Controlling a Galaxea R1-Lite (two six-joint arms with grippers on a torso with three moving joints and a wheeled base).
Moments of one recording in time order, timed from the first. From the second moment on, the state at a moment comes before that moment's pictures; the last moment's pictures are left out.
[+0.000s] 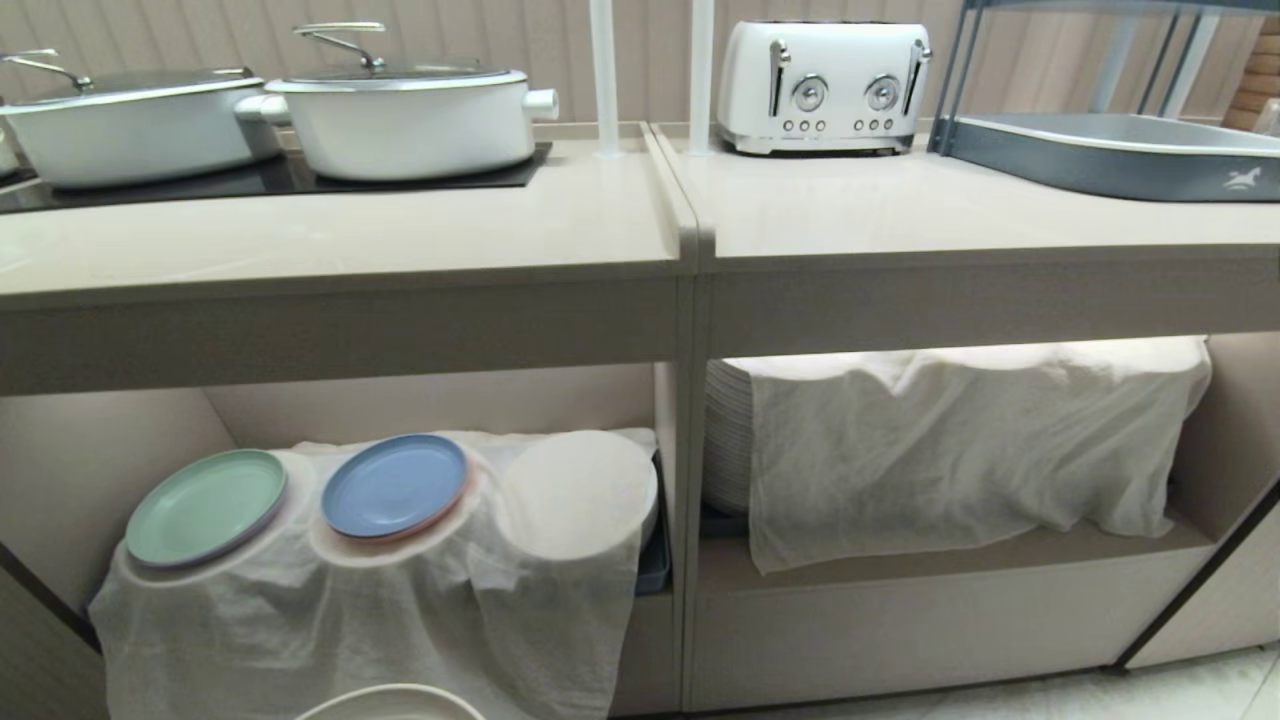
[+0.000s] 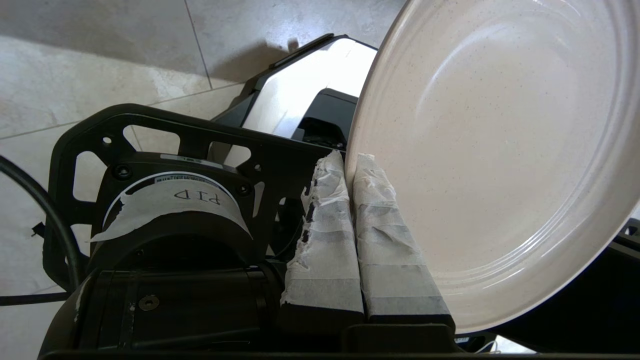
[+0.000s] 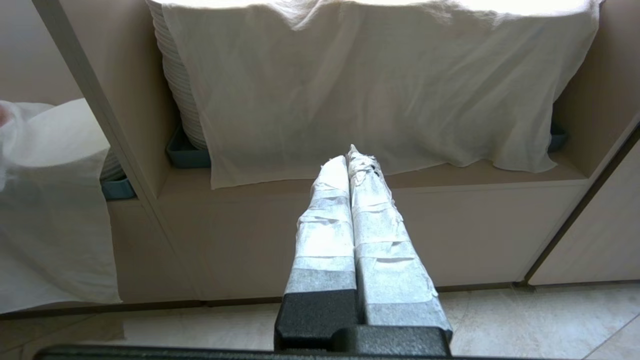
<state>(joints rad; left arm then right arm) 0.06 0.77 -0.42 0.81 -0.29 -0.35 0.00 0.00 0.00 0.00 0.00 0.00</state>
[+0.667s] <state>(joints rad) 0.06 0.77 -0.42 0.81 -0.29 -0.35 0.00 0.00 0.00 0.00 0.00 0.00</state>
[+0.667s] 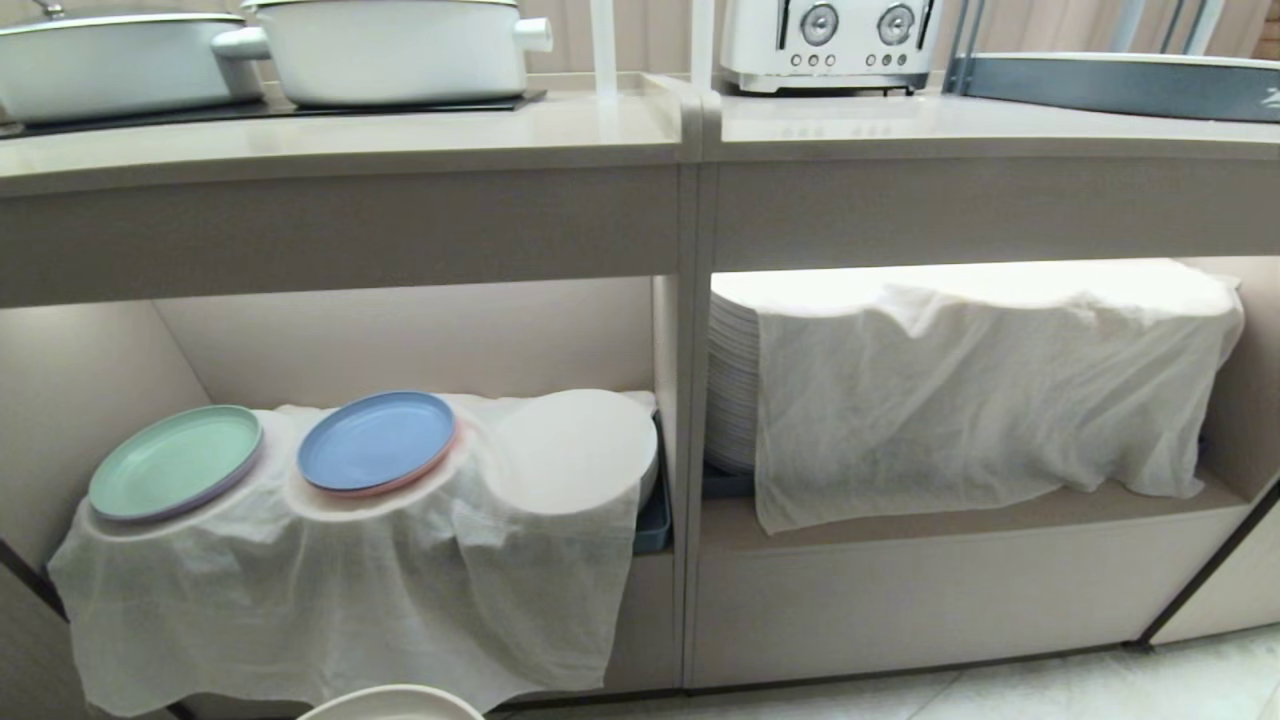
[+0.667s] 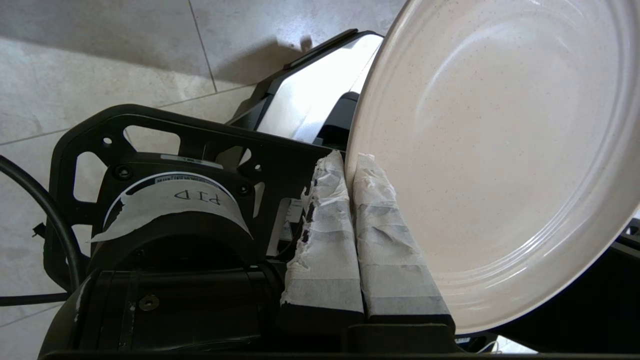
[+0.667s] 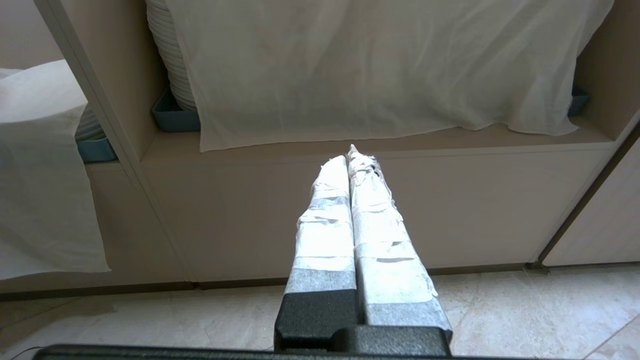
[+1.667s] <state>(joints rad) 0.07 0.80 -0.41 0.76 -0.28 -0.36 0.00 0.00 0.00 0.00 0.00 0.00</state>
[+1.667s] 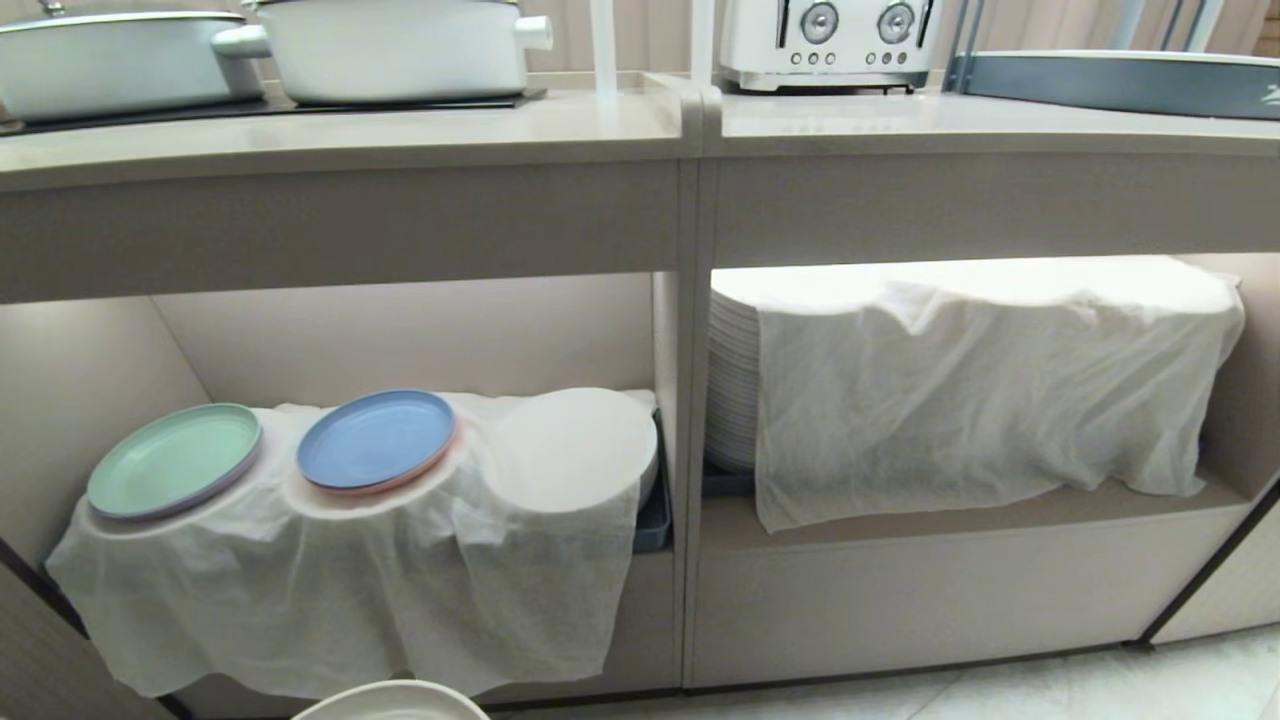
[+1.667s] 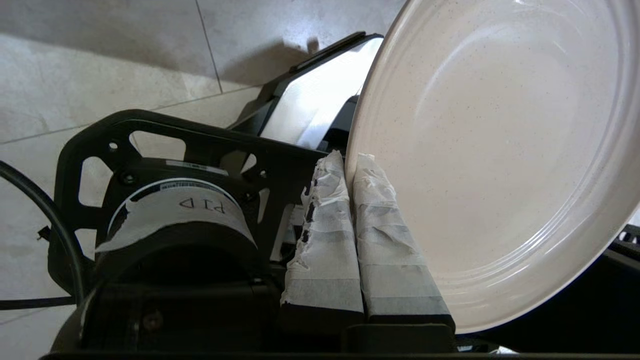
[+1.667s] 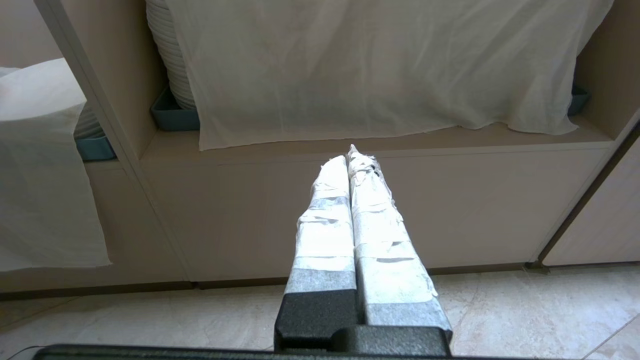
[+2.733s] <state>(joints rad) 0.02 1.41 -0.62 0.34 -0.28 -0.47 0.00 0.00 0.00 0.00 0.00 0.00</state>
